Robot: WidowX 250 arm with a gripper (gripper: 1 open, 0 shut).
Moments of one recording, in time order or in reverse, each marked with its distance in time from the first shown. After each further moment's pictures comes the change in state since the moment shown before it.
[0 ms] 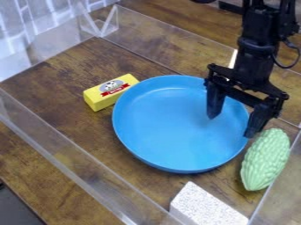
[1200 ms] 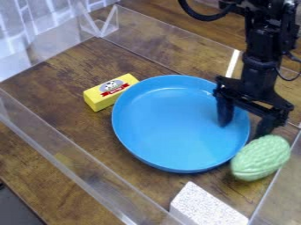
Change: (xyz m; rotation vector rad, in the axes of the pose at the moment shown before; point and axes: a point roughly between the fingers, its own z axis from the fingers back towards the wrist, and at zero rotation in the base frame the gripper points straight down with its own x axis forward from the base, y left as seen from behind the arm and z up) arm 0.017 -0.028 -0.020 -0.045 -0.093 -0.017
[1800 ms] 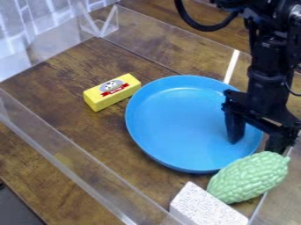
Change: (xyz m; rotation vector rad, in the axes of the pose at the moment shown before) arm -0.018 0.001 -0.004 -0.014 -0.006 -0.108
